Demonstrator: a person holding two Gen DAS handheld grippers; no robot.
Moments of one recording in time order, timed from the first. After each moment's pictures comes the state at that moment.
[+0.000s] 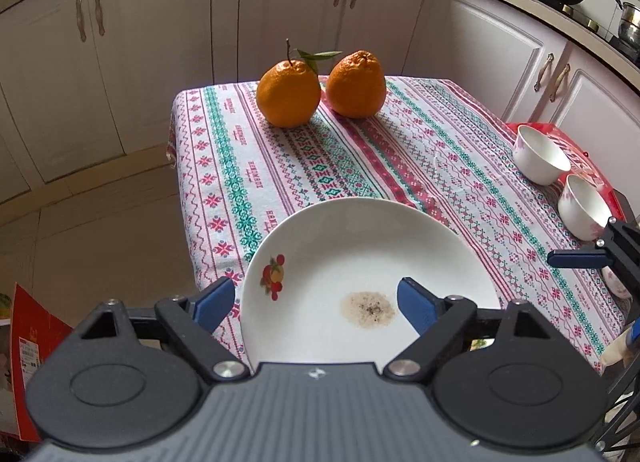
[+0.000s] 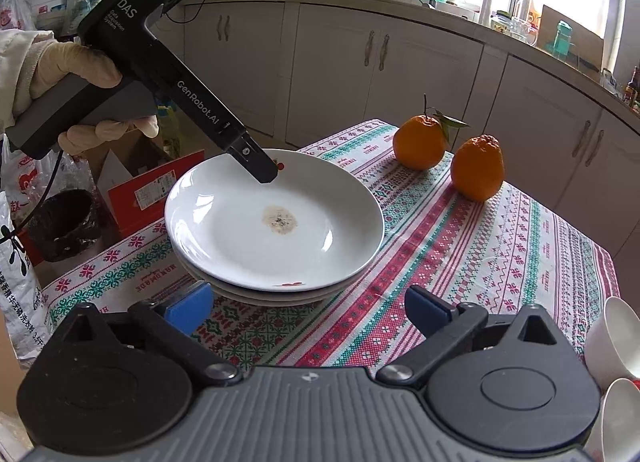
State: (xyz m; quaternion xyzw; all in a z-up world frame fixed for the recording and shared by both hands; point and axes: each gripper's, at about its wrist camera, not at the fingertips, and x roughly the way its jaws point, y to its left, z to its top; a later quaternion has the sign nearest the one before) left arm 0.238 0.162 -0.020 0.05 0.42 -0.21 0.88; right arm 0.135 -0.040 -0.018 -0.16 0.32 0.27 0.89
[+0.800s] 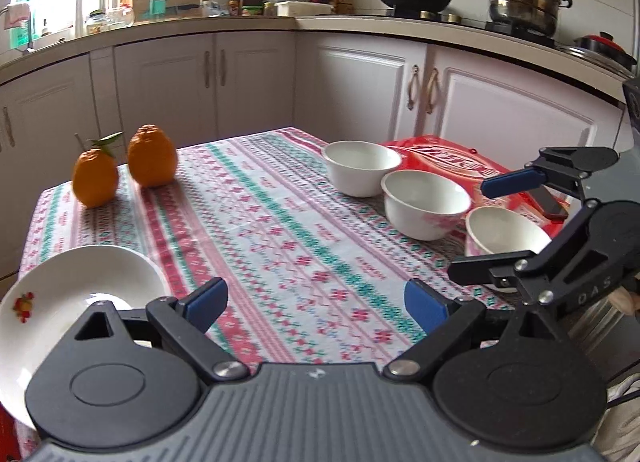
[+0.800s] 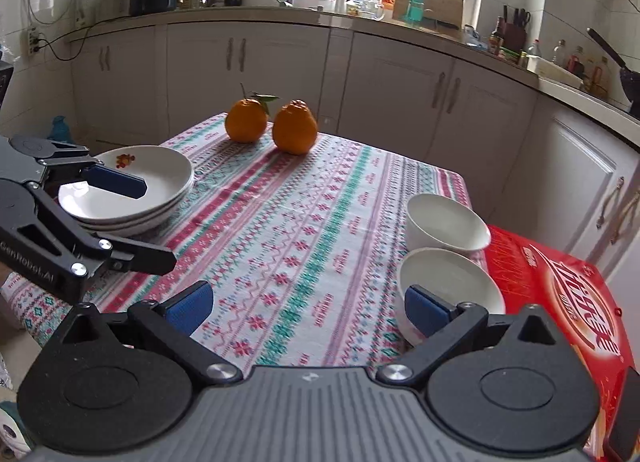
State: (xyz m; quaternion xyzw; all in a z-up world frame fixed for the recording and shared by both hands) left arm 0.103 -0.020 -0.035 0.08 0.28 -0.33 0.90; right arm 0.069 -0.208 0.004 -0.10 0.32 0.10 0.94
